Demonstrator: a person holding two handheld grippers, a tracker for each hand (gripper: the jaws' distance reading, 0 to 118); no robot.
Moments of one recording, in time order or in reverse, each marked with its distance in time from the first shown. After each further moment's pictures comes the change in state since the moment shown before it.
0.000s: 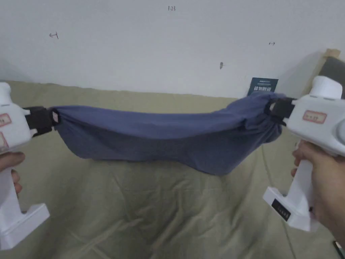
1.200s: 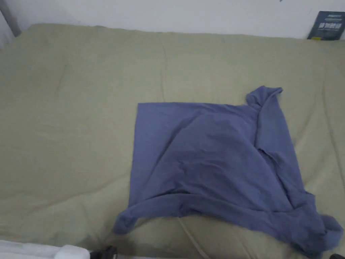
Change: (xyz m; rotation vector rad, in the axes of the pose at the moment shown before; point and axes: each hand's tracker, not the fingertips) left arm -0.015 -0.273 0.176 -0.399 0.096 -0.171; right arm 0.017 -0.276 0.198 -0.255 -0.006 0.229
